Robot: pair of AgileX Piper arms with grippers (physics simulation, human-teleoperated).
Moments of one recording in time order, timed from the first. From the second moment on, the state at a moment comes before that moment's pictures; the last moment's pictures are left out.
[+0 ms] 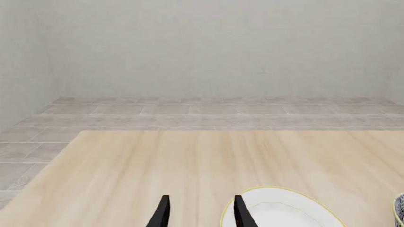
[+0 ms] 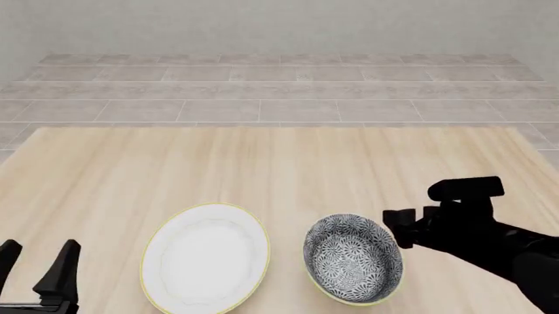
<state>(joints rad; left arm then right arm) 0.00 0.00 0.00 0.00 0.00 0.32 1.00 -0.50 0.24 0.17</state>
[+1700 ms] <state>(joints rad) 0.00 0.00 0.00 0.00 0.00 0.34 1.17 -0.32 0.00 0.29</state>
